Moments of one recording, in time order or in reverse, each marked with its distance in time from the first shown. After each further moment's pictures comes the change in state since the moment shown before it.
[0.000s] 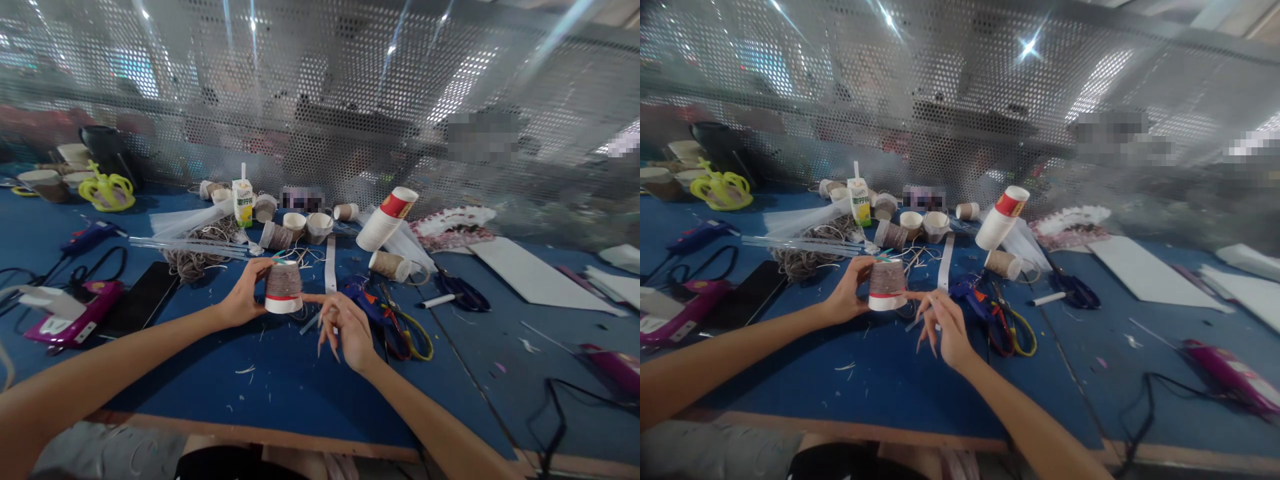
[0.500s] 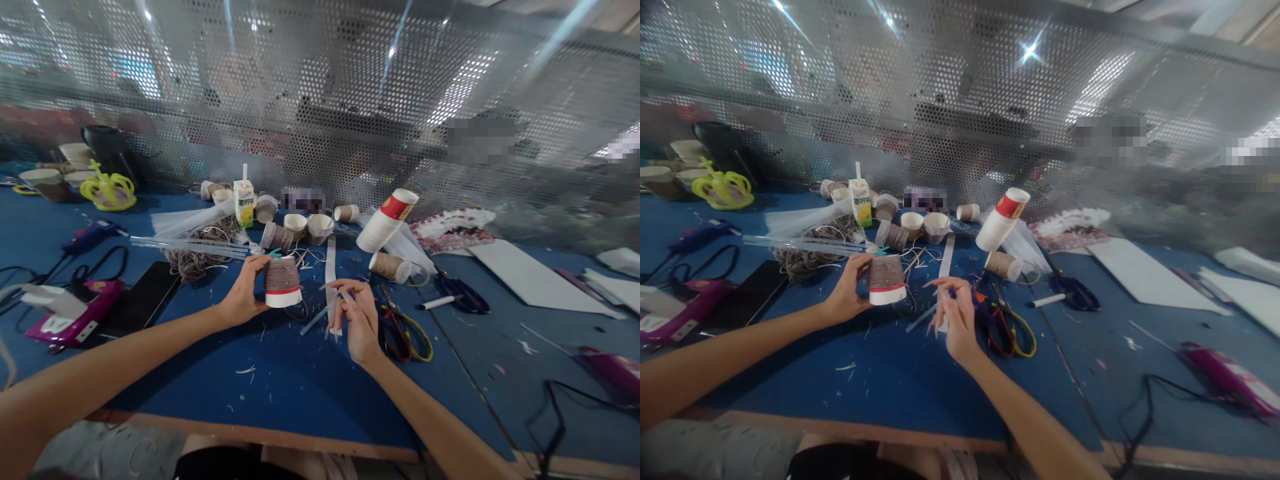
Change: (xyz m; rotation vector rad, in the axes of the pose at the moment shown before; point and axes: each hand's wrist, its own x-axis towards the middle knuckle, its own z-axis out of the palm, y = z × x) left_hand 0.003 0.002 -0.002 0.112 0.070 0.007; right_hand 0.006 0.002 -0.005 -0.052 0.219 -0.193
